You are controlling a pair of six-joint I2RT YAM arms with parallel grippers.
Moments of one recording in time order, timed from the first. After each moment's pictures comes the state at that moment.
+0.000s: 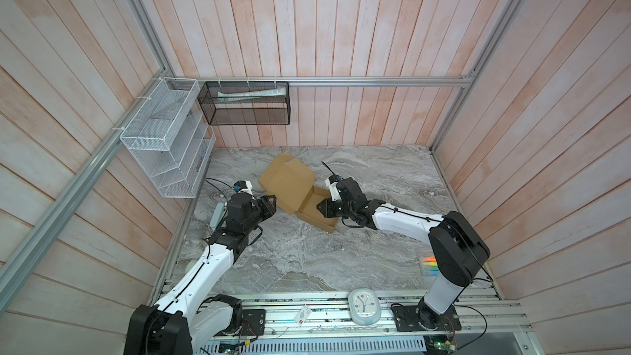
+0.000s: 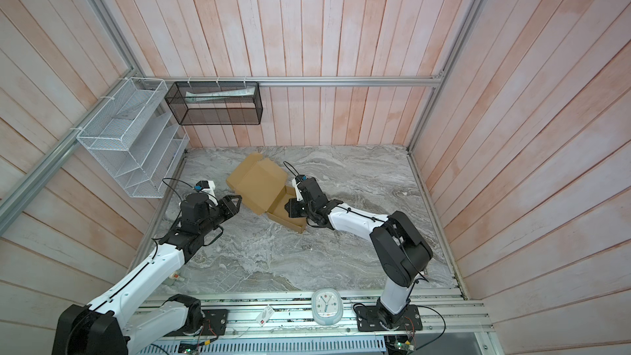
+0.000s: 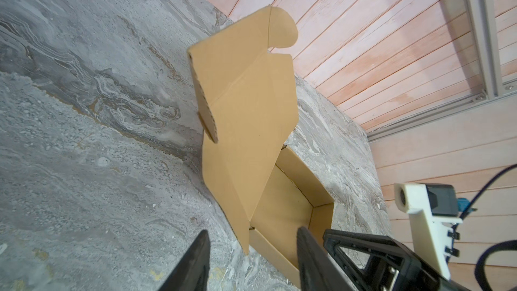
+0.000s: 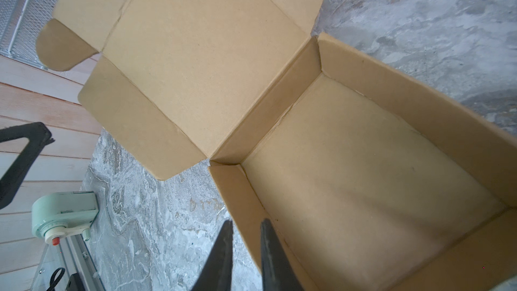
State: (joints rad) left arm -0.24 1.07 0.61 -0.01 0.13 -0.72; right arm 0.73 1.74 1.07 -0.01 -0.21 0.58
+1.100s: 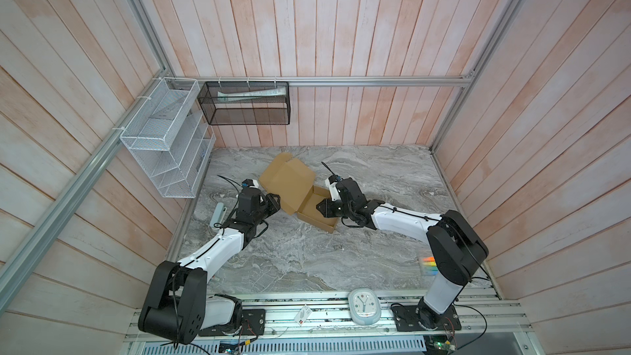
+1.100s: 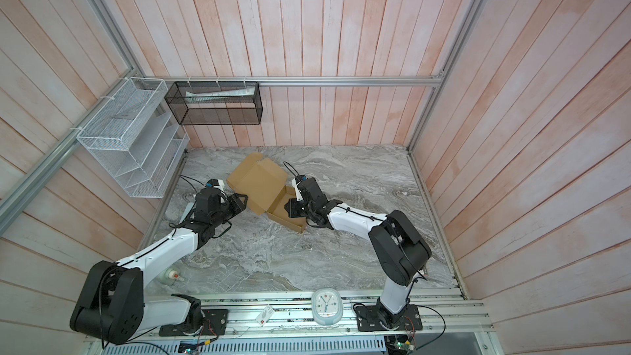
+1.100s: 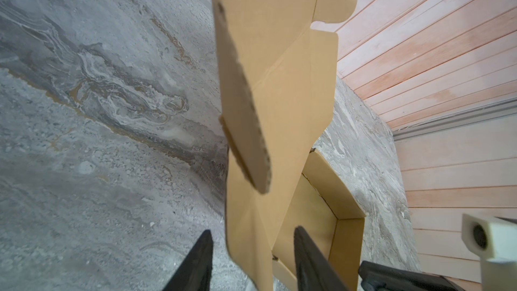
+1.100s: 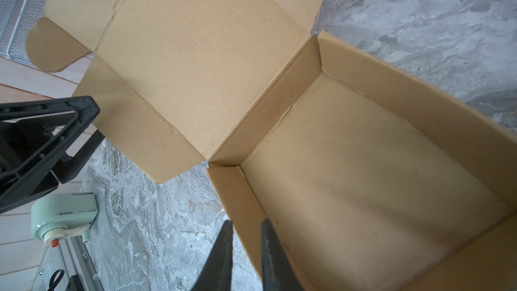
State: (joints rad) left arm -0.24 1.34 0.67 0.13 0.11 -0.73; right arm 0.72 1.75 1.07 0.00 -0.21 0.59
